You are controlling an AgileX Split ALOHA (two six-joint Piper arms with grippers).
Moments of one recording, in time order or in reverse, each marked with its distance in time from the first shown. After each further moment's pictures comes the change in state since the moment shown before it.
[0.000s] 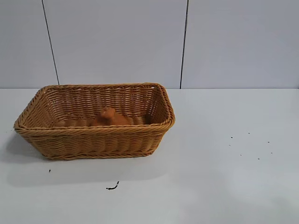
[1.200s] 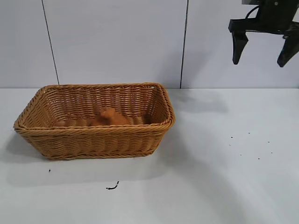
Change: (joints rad) left arm 0.000 0.000 0.000 0.000 0.000 0.000; right arm 0.000 1.573 -0.927 -0.007 0.195 0.044
